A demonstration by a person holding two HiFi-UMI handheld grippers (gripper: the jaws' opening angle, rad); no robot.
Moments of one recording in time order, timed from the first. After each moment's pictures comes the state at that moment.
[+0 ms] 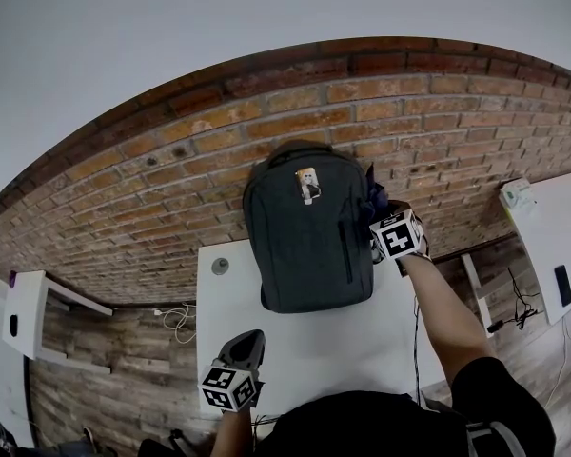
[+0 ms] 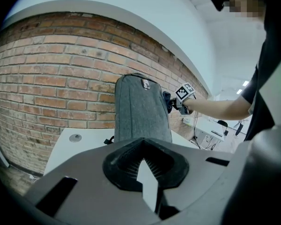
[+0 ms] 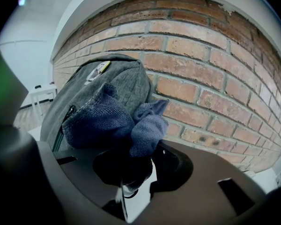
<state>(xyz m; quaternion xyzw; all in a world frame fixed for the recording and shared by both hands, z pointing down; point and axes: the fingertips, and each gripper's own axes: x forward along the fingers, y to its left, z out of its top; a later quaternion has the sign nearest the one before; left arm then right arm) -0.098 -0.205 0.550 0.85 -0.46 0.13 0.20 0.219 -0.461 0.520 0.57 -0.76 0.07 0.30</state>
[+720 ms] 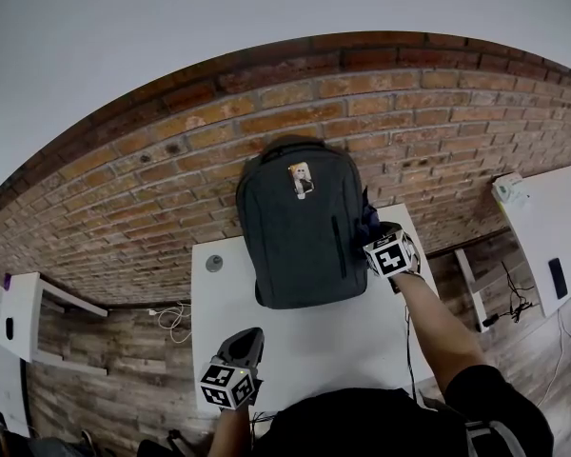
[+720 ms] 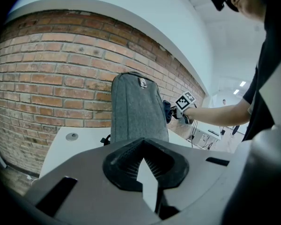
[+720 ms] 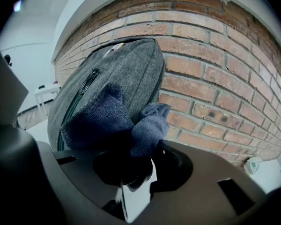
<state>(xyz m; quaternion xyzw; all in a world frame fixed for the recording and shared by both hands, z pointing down) -0.091 -0.200 0.553 0.86 -0.45 0.13 0.20 0.213 -0.417 0.580 0.55 -0.77 0.10 0.31</state>
